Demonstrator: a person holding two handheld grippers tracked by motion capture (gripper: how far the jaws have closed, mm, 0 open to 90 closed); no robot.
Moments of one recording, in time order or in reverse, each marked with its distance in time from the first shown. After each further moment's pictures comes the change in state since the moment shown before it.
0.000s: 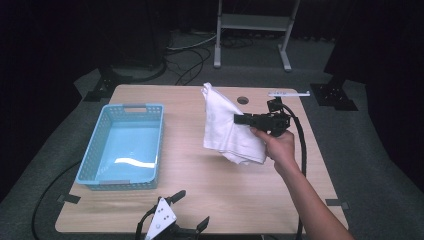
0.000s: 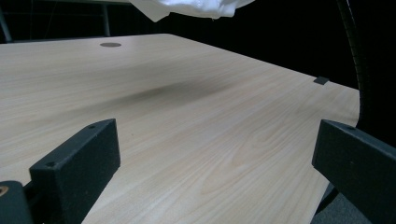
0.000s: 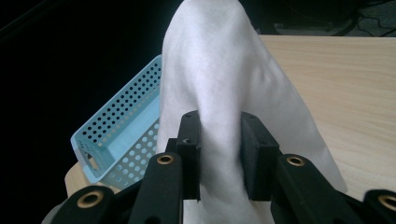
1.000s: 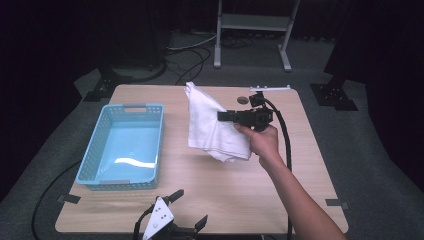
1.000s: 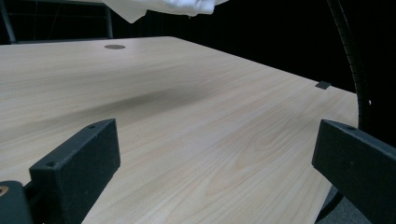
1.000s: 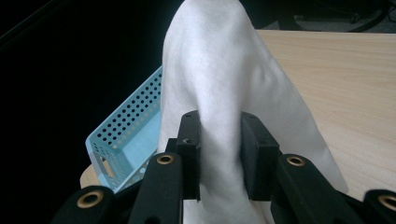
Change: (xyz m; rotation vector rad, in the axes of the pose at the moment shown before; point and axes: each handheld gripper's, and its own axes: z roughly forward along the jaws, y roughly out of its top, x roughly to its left) left arm 0.003 0.001 -0.003 -0.009 0.008 -0.006; right arm 0.018 0.013 0.035 0.034 0.053 -0.005
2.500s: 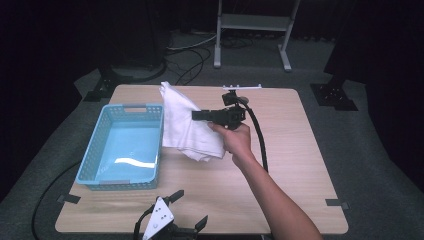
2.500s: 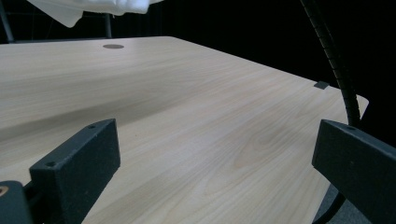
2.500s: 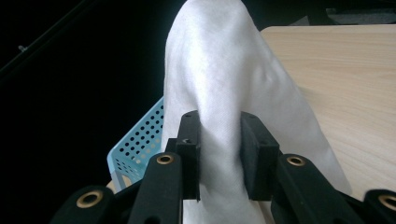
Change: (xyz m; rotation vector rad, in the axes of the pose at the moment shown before) left arm -0.001 -0.001 0.000 -0.002 -0.005 -0.010; right arm 0.023 0.006 0.059 0.006 0.091 0.038
